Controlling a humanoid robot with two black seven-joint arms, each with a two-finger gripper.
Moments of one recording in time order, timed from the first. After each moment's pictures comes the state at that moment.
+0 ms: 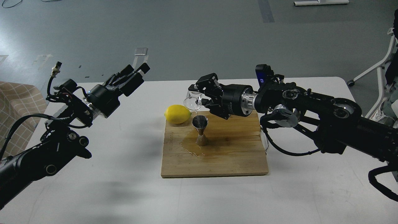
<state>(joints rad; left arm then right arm) -0.59 0.55 -0.70 -1.11 1.51 0.21 -0.49 0.97 -0.25 0.38 1.23 -0.42 0.11 -0.22</state>
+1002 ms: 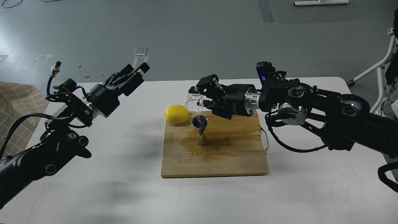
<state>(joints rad) -0.59 0.55 -0.70 -1.11 1.51 0.21 -0.49 1.01 -0.30 0.34 1.27 -0.43 0.16 -0.22</state>
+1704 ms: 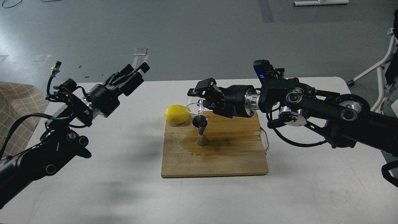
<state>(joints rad) -0.59 0.55 -0.70 -1.11 1.51 0.21 -0.49 1.03 -0.31 0.30 1.29 -0.55 0.17 -0.18</state>
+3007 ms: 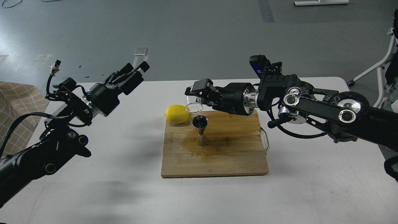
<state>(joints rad) -0.60 0.55 -0.70 -1.11 1.51 0.21 -0.49 1.07 -0.32 0.25 1.30 -0.64 0.17 -0.14</state>
